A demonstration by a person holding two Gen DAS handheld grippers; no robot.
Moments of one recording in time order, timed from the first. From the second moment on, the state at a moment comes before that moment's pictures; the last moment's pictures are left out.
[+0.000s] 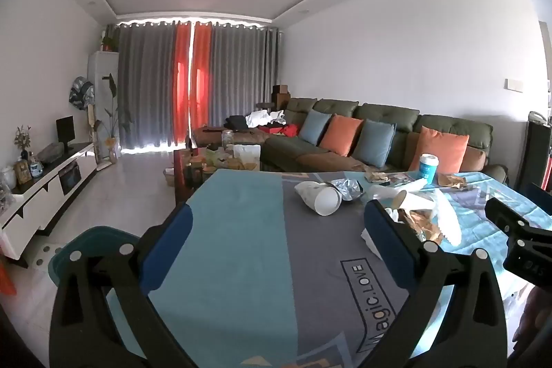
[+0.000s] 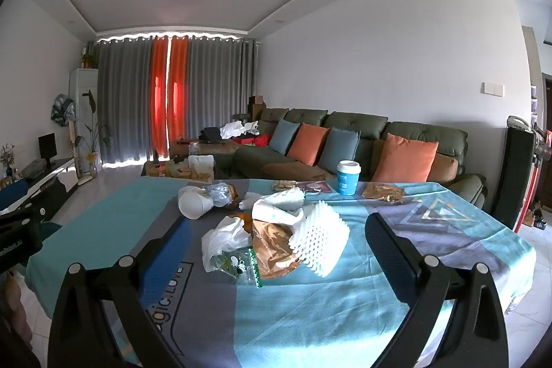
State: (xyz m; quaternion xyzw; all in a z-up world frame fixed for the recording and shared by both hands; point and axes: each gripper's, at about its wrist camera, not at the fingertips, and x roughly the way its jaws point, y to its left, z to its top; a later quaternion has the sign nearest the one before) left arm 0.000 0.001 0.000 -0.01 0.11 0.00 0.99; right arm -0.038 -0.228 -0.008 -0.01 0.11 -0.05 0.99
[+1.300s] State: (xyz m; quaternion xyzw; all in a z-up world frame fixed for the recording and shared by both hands) left arm 0.005 0.005 -0.004 0.00 0.10 0.00 0.99; right arm -0.036 -0.231 -0.004 -0.01 0.11 -0.05 0.99
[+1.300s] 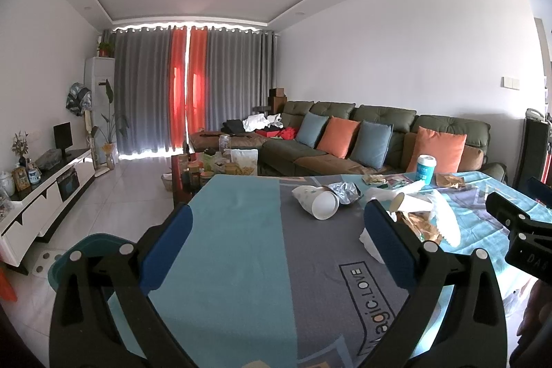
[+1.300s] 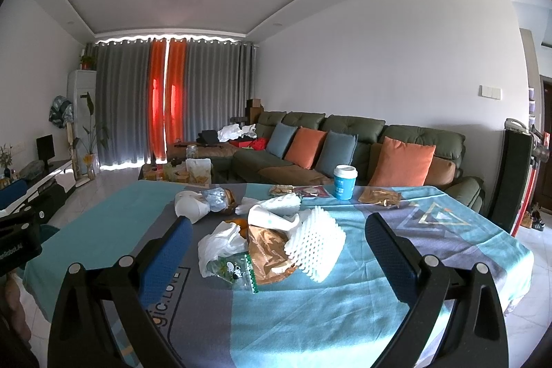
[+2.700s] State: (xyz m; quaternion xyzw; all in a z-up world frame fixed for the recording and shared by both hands) left arm 0.070 0.004 0.004 -0.01 0.15 -0.03 0.99; right arm 0.016 -0.252 0.014 -0.01 0.14 -0.04 0.99
